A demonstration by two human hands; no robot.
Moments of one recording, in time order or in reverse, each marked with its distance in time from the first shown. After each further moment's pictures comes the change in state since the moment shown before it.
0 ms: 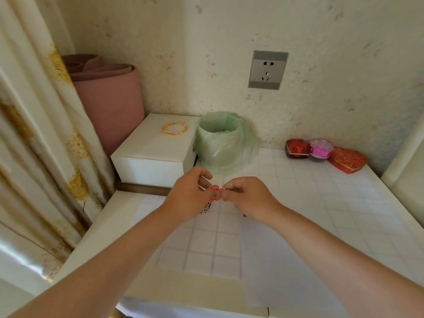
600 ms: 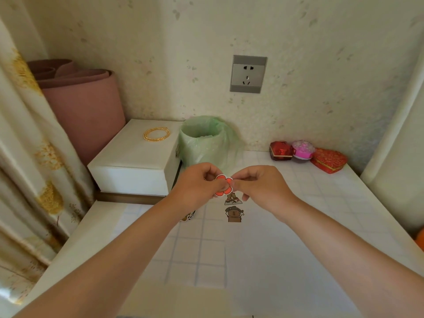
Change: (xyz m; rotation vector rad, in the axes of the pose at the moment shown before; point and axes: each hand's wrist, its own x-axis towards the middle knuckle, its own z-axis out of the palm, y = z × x) left_hand 0.022 0.044 0.025 -0.238 -0.098 0.026; right_hand -0.014 -0.008 -0.055 0.209 0.188 0.079
